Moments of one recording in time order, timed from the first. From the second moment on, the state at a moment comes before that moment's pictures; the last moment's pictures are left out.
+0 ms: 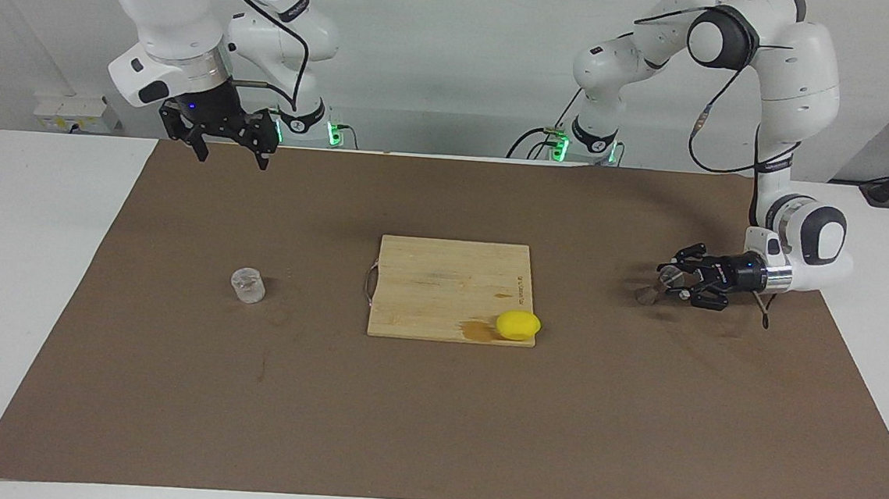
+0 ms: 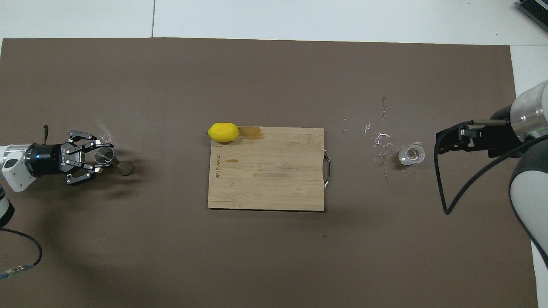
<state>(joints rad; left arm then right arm) 0.35 0.55 0.10 -1.87 -1.22 1.32 2.45 0.06 -0.01 0.06 -1.59 -0.03 1.51 0.21</state>
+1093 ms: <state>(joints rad) -0.01 0.55 0.09 -1.89 -1.48 1.33 2.32 0.06 -0.01 0.06 -1.59 -0.03 1.51 0.21</state>
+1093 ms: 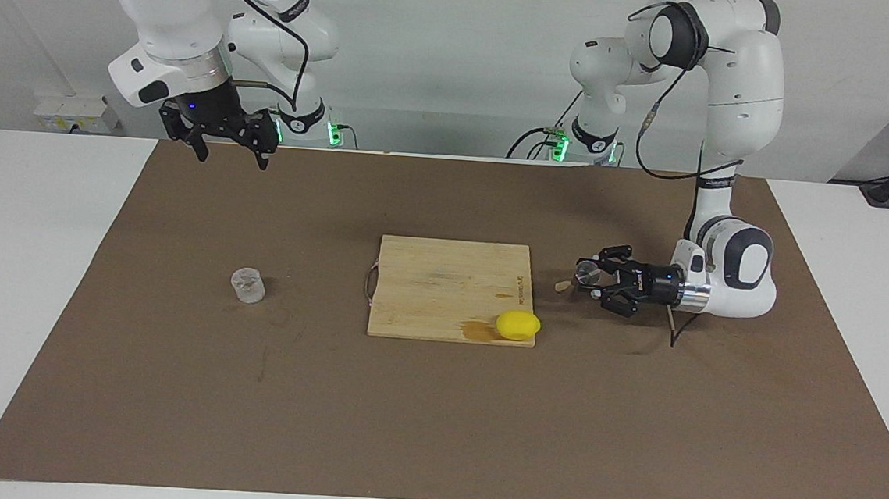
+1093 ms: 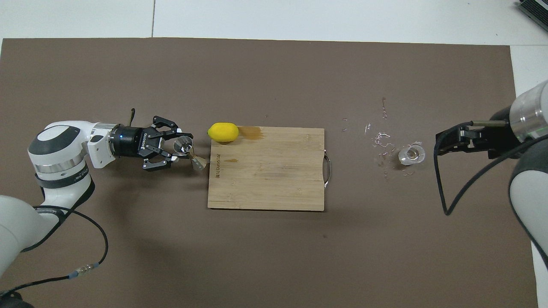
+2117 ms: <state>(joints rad) -0.24 0.55 0.09 -1.93 -1.67 1.50 2.32 0.05 -0.01 0.06 -1.60 -0.03 1.54 0.39</state>
